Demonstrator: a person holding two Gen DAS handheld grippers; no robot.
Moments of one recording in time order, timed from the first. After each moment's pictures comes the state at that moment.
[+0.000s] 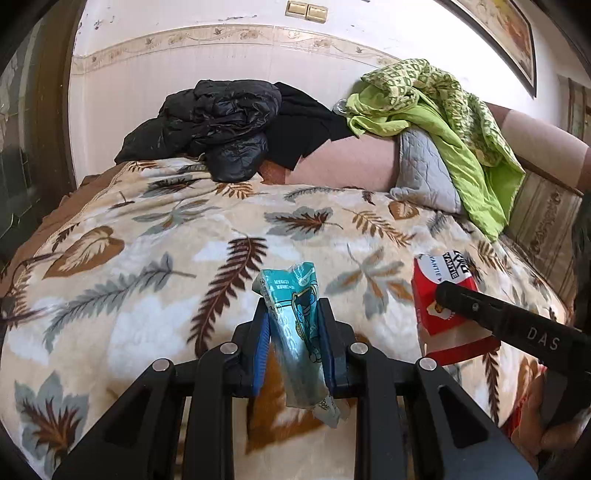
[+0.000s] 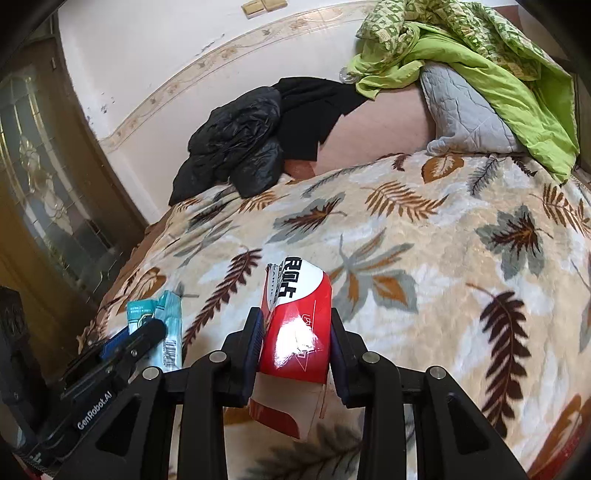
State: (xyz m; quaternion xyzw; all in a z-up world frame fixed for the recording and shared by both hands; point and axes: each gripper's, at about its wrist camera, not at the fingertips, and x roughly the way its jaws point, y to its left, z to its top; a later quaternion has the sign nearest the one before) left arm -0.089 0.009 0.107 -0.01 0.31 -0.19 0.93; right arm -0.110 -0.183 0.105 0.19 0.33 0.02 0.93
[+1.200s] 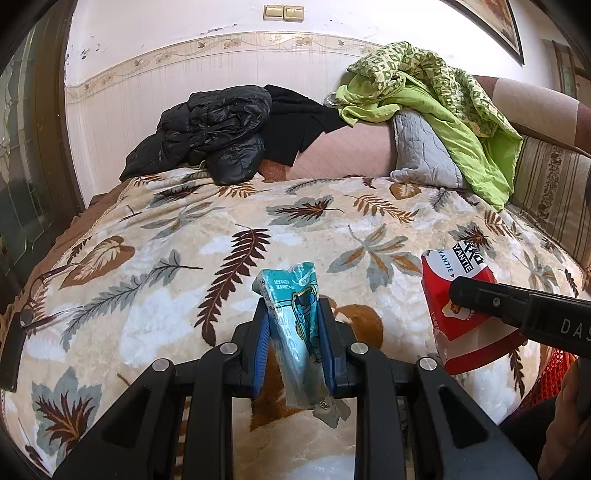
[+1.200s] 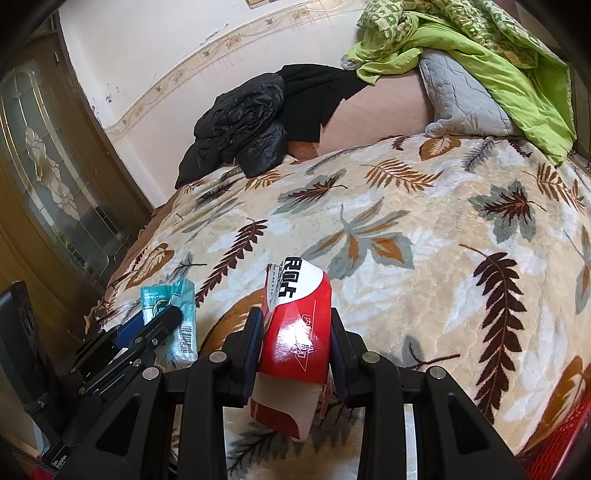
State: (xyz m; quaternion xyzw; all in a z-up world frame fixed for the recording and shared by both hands) left arm -0.118 -0.007 0.093 0.06 0.30 -0.17 0.94; right arm -0.138 -0.178 0.096 0.19 0.34 0.02 0.92
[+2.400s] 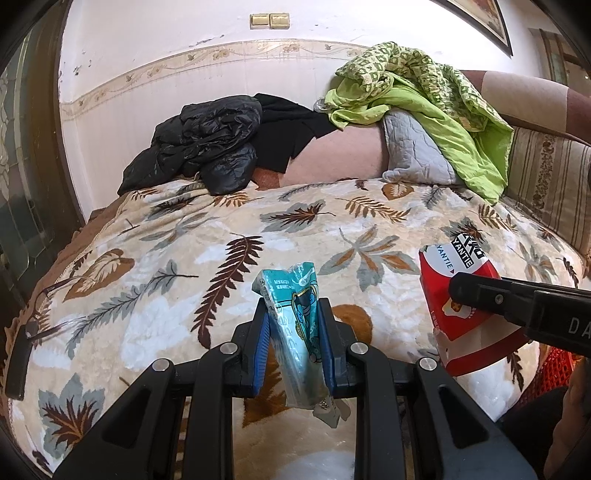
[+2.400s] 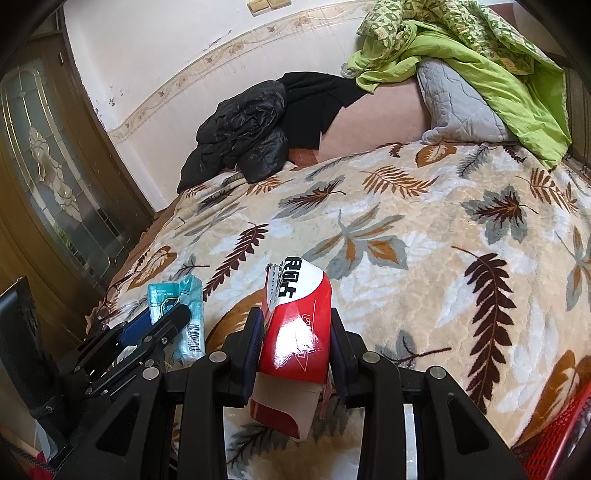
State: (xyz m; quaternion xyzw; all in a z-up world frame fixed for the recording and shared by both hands) left arm -0.126 -0.016 0.100 0.07 0.28 -0.18 0.94; right arm -0.157 -0.182 0.104 0.19 0.33 0.02 0.93
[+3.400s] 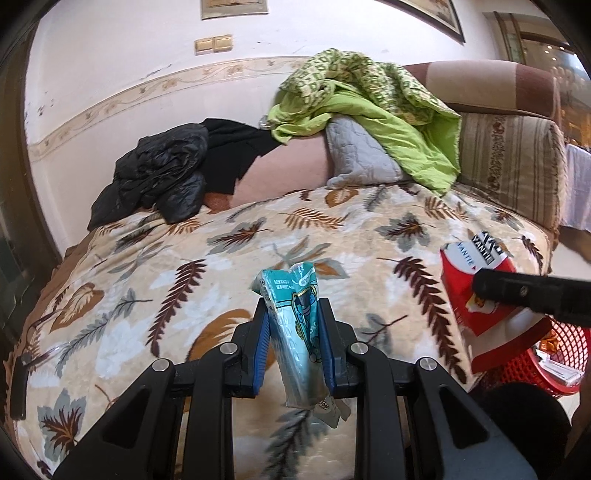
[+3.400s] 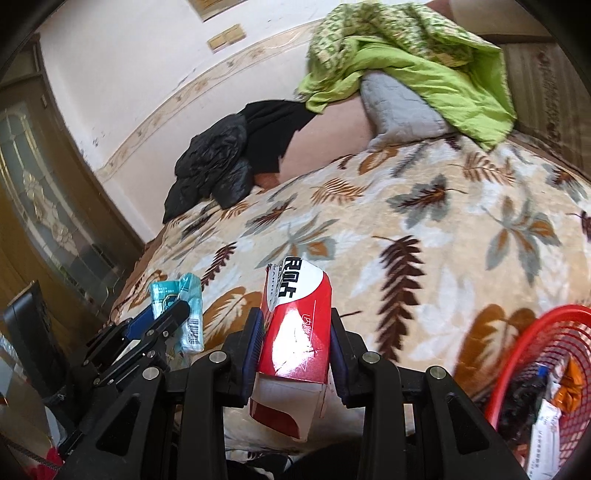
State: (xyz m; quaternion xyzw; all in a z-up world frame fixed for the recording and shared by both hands) left arm -0.188 -0.084 0.119 0.12 0.25 -0.24 0.93; right arm -0.259 -0.248 0.122 0.24 0.29 -0.03 0.93
